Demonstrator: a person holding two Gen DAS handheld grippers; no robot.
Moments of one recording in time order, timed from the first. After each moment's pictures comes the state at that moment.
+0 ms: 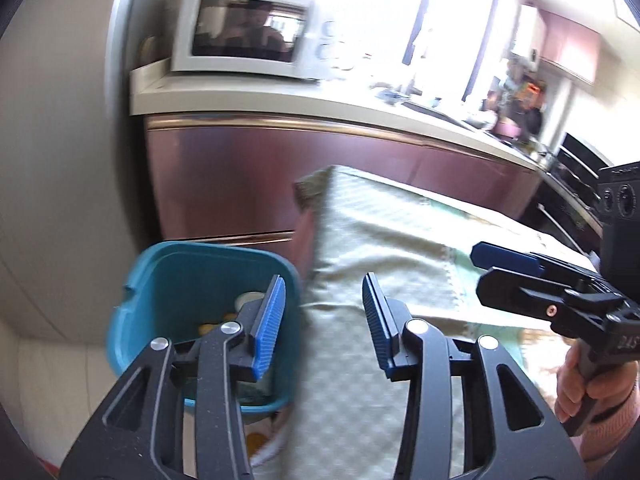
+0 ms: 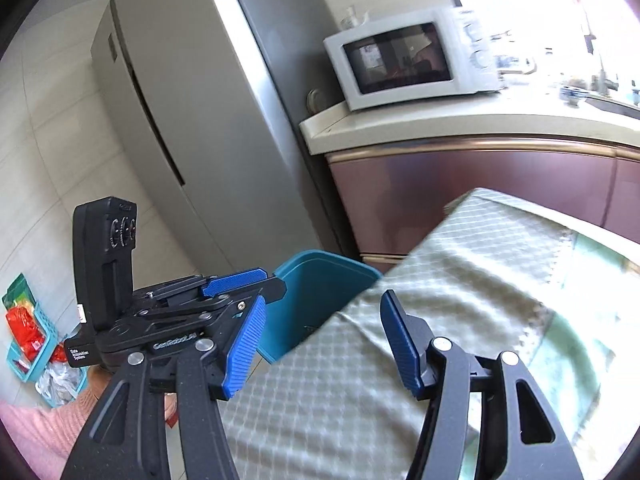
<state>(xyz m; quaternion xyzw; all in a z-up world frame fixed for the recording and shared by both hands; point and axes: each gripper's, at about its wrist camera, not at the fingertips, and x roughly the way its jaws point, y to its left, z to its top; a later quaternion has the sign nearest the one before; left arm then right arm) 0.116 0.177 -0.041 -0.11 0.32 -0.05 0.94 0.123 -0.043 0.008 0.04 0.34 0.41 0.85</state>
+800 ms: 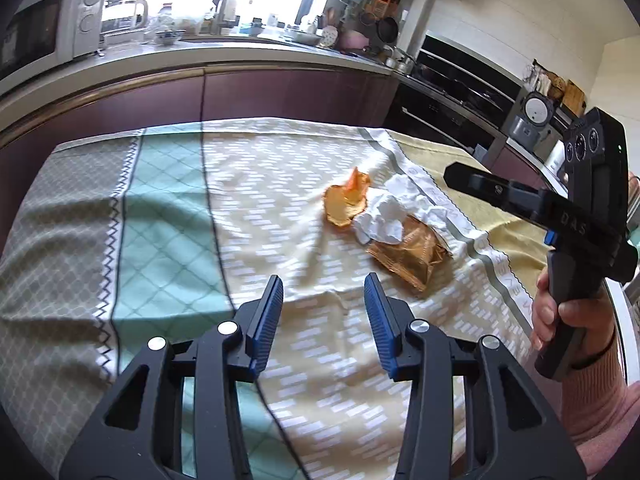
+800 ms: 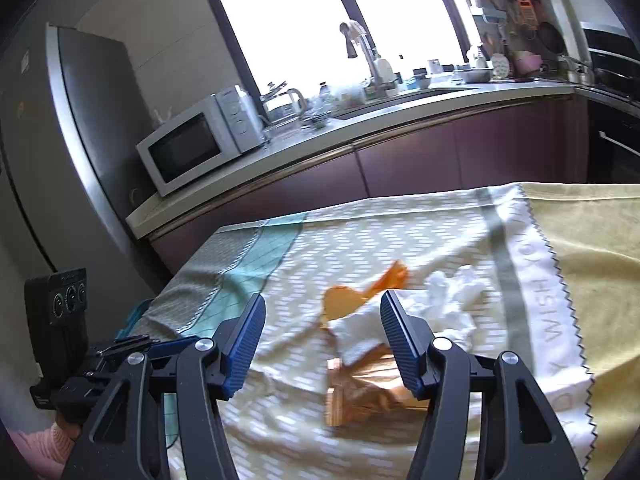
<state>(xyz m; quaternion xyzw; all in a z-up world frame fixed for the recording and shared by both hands) 0.129 -0.111 -0.064 -0.02 0.38 -0.31 0.87 0.066 -0.339 -0.007 0.14 0.30 0.10 0.94</state>
